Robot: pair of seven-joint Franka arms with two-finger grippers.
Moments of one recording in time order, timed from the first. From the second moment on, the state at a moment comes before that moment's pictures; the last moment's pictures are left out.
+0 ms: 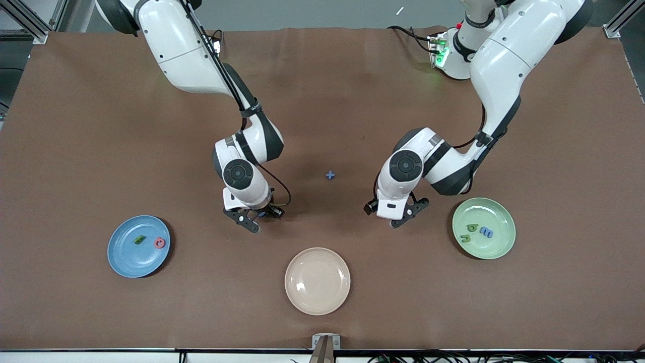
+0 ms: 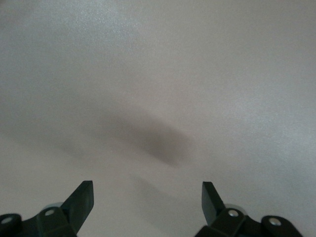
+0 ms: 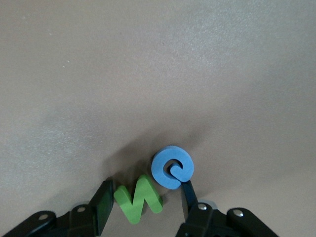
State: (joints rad) left arm -0.07 0.74 -0.56 -1.66 0.43 2.21 -1.39; right arm 0.62 0.74 -0.11 -1.67 0.14 2.40 1.00
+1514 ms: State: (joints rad) left arm -0.37 0.79 -0.47 -1.65 0.43 2.36 -1.65; right arm 0.28 0.71 -0.14 -1.52 0.13 2.17 0.22
